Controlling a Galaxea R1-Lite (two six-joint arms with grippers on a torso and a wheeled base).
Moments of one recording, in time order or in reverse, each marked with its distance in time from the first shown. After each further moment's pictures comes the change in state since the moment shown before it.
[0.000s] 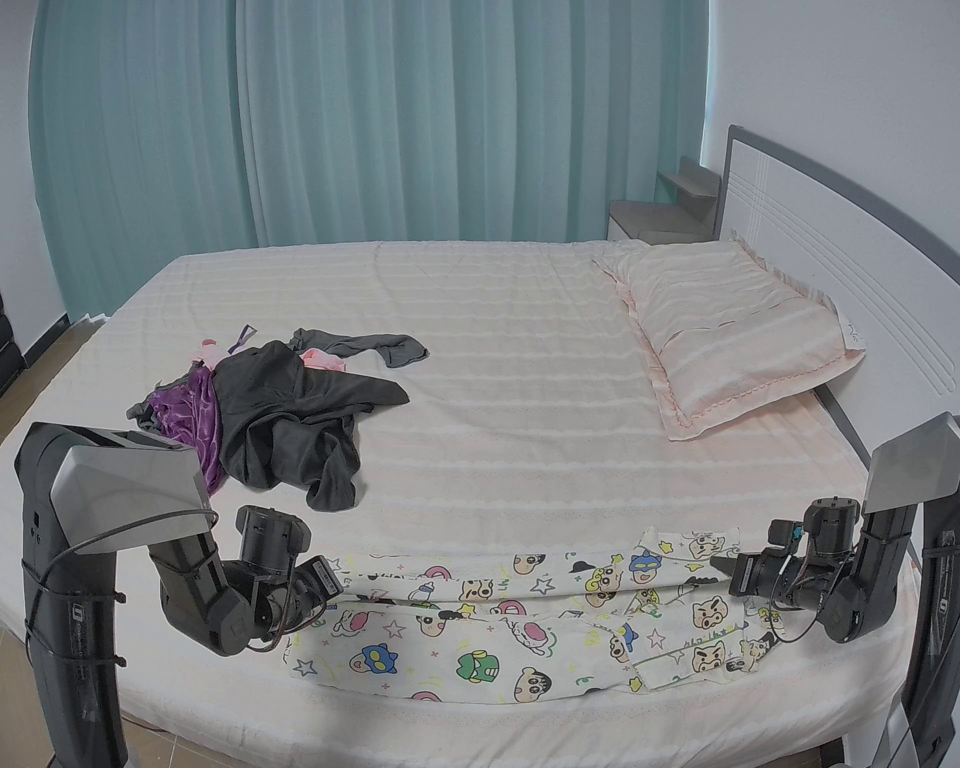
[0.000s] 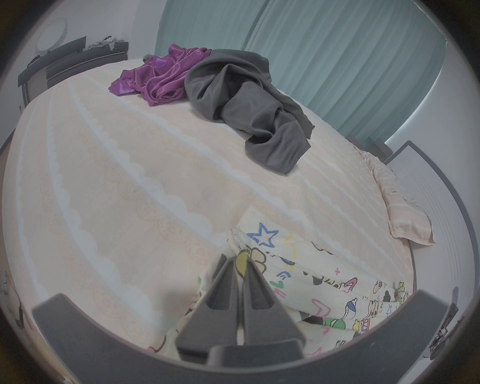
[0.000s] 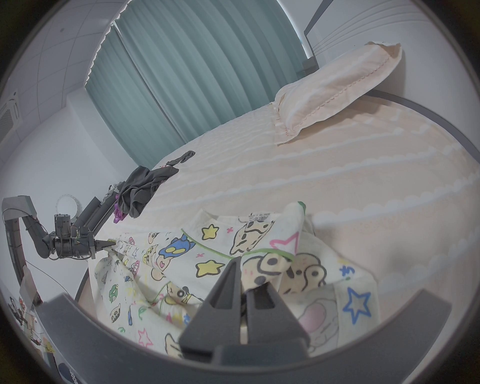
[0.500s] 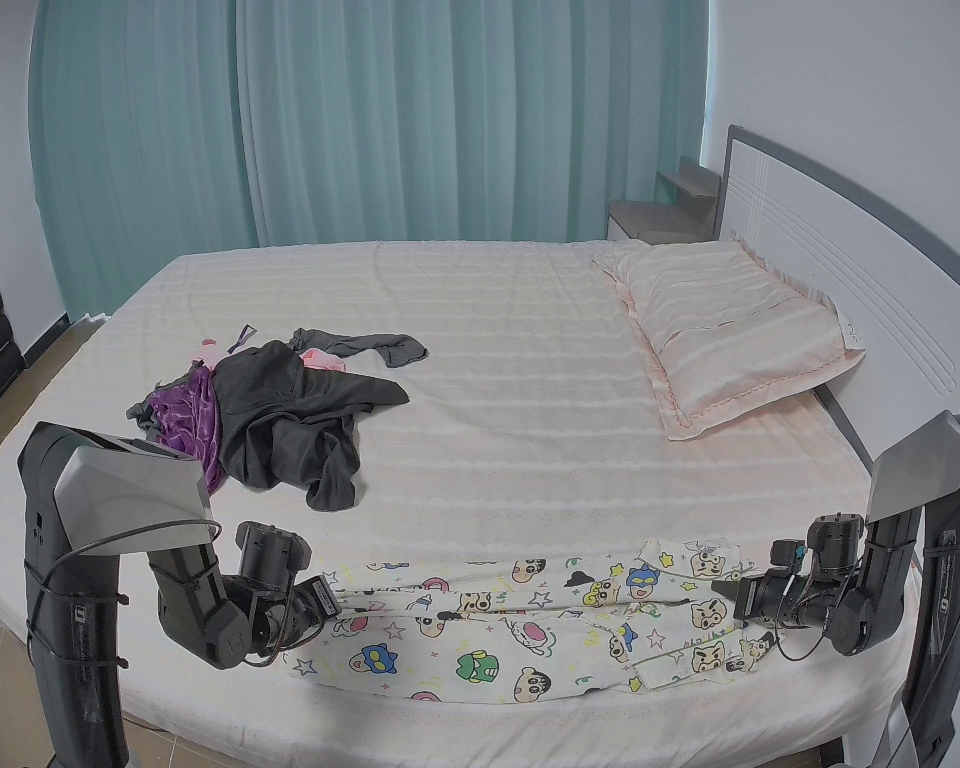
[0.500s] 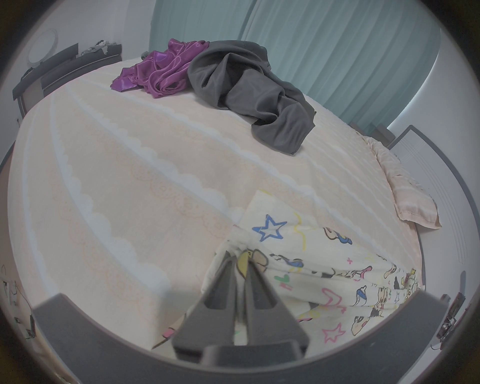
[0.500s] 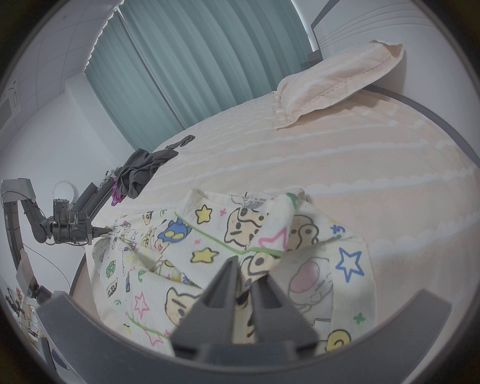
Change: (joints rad) left arm -0.012 0.006 0.065 -0.011 0.002 0.039; right arm -0.001 -0.007 0.103 -0.009 -0.007 -0.079
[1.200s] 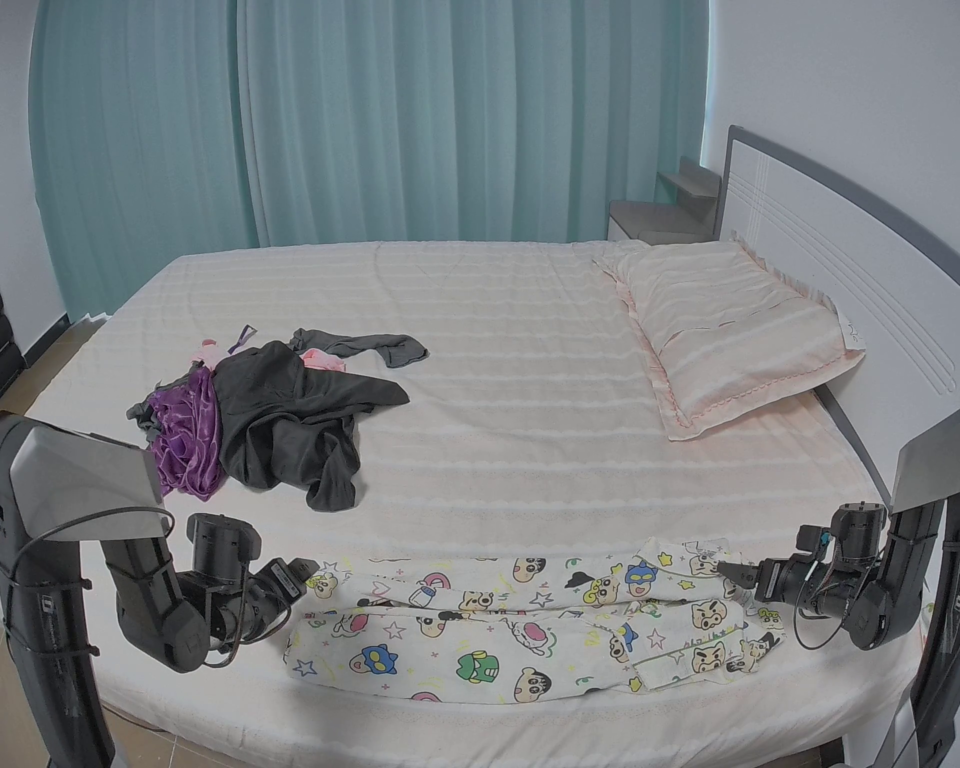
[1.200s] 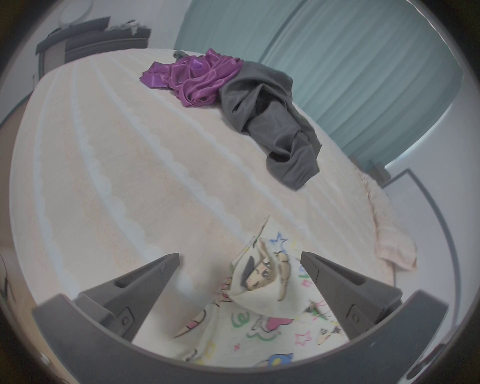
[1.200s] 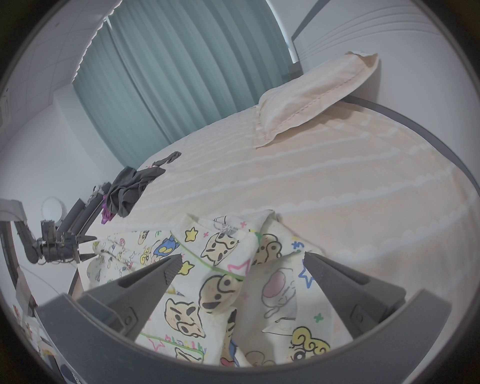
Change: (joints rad) left arm 0.089 -0.091 0.140 -0.148 -0.074 -0.136; right arm -0.054 -0.084 0.041 -0.012 -0.057 0.062
